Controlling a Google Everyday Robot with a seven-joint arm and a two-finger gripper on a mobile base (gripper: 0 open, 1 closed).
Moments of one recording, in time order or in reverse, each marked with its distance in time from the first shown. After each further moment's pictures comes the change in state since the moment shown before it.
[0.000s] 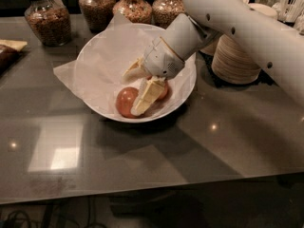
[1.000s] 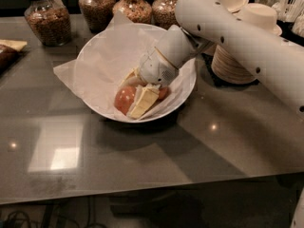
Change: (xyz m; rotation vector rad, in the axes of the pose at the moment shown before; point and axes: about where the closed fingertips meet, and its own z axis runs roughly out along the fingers) arm 0.013 0.000 0.026 -0.042 0.003 0.033
